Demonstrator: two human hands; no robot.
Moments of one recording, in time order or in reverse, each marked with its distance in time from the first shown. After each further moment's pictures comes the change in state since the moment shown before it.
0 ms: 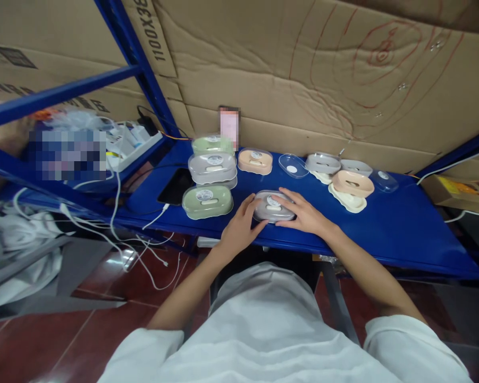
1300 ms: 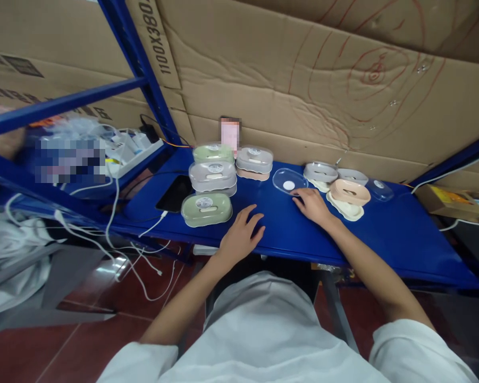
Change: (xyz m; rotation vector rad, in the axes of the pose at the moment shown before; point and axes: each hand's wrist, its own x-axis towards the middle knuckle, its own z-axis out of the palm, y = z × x) left_hand -0.003 -0.004 0.006 0.114 0.005 0.086; right_hand 0.022 0.057 -0.010 -0.107 0.160 0.277
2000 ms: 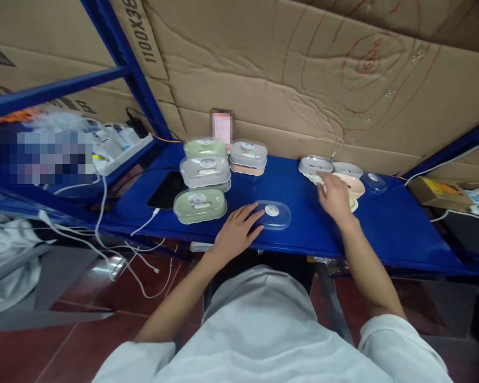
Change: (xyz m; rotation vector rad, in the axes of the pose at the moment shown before) left_hand 0.004 0.003 -0.007 0.053 -0.102 0.093; right_hand -0.033 0.014 -0.053 -0.162 0.236 0.150
